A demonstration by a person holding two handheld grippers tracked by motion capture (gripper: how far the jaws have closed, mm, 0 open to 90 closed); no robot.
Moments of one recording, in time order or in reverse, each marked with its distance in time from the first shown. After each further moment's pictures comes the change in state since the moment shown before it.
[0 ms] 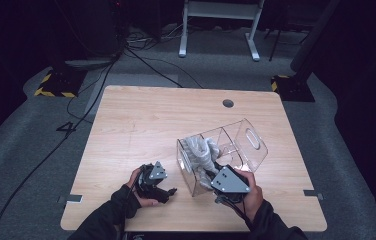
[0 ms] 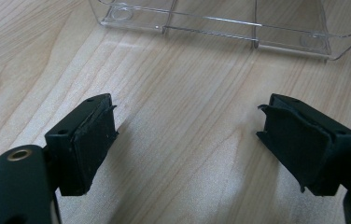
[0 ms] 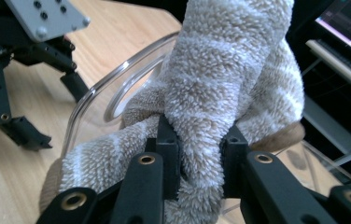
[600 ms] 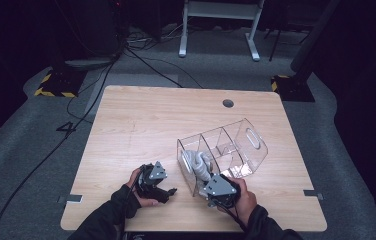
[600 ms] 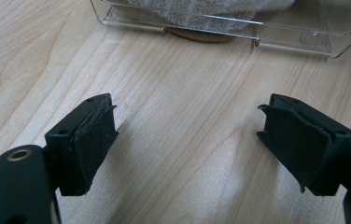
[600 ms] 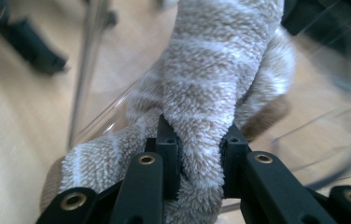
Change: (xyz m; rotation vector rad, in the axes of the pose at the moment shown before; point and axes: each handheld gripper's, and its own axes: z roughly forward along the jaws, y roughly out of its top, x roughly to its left) left arm 0.000 0.000 0.000 0.004 -0.001 0.005; right arm 0.019 -0.035 0.028 0.142 0.064 -0.017
